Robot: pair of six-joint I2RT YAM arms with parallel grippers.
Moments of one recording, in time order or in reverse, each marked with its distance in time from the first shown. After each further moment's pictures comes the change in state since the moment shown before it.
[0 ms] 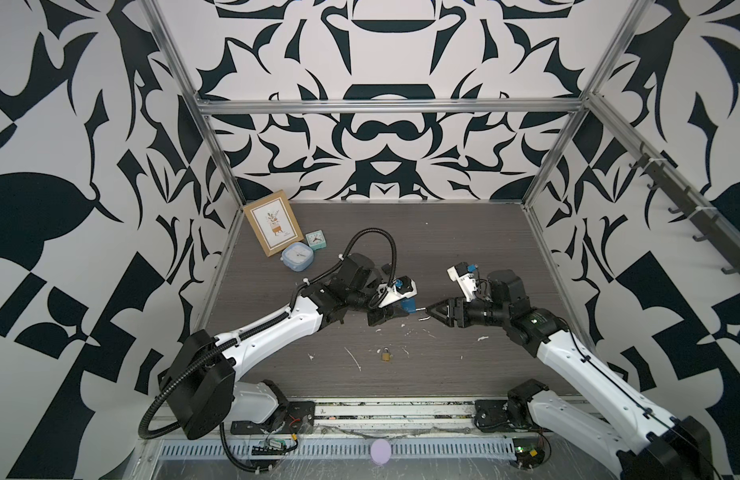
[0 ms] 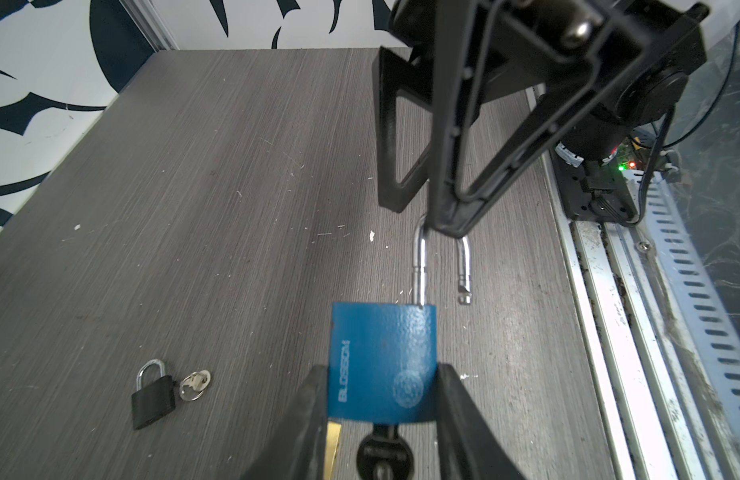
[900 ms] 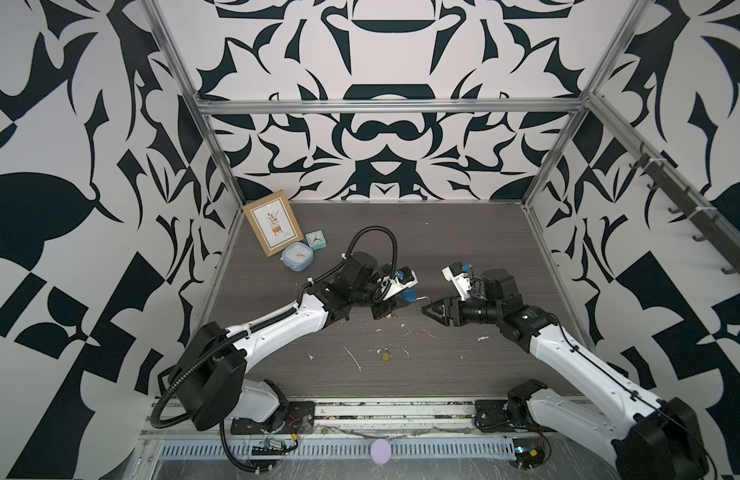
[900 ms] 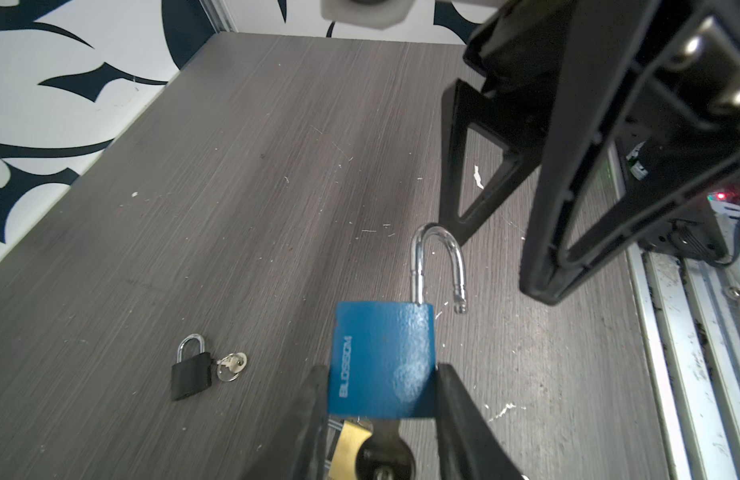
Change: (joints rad) left arm 0.005 0.054 0.000 0.119 -0.126 -0.102; right arm 0.000 0.048 -0.032 0.064 -0.024 -0.007
